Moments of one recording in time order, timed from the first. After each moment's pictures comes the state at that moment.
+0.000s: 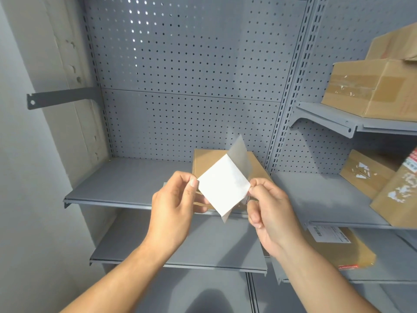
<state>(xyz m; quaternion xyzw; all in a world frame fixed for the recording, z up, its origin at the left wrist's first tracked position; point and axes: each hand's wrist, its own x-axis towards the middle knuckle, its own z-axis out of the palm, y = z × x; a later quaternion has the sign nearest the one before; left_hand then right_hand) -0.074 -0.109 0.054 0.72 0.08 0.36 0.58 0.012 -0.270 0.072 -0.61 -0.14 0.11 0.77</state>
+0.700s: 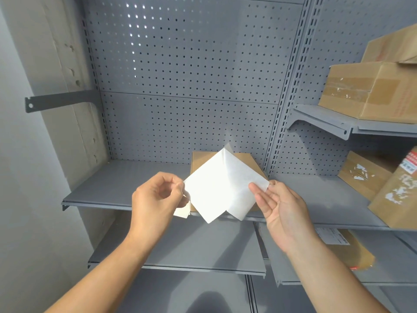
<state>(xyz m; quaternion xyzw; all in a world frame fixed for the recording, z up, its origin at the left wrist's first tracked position) -0.074 -0.081 0.052 0.73 0.15 0.38 0.55 0.030 -0.292 0.077 -0.47 -0.03 0.12 0.87</state>
